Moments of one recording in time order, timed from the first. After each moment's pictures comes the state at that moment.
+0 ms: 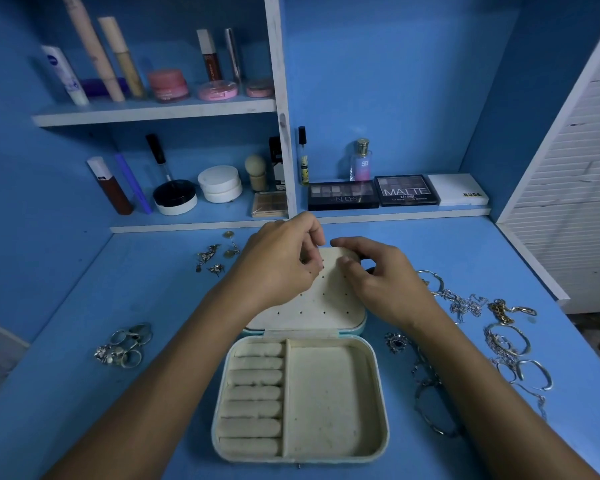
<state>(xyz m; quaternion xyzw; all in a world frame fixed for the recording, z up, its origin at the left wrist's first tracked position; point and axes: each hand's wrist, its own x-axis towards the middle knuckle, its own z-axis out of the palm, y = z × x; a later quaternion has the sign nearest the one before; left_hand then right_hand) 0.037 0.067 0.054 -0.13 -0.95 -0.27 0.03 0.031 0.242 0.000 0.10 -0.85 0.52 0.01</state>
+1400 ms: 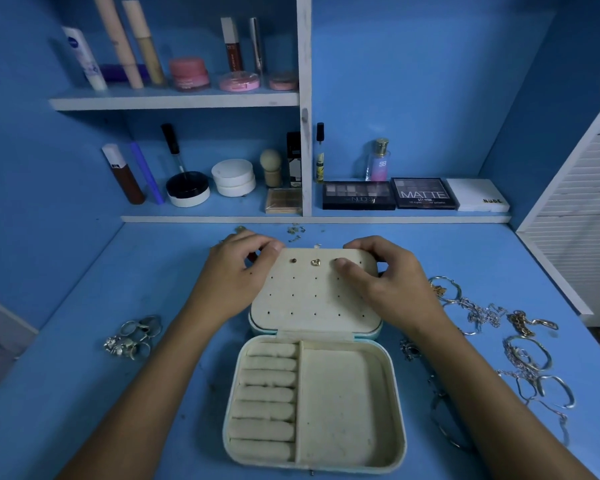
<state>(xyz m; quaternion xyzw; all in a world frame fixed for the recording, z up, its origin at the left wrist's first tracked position) 0.029 -0.003 0.000 -0.07 -0.90 -0.39 0.16 0.027 0.230 -0.009 0.05 -0.80 0.59 0.02</state>
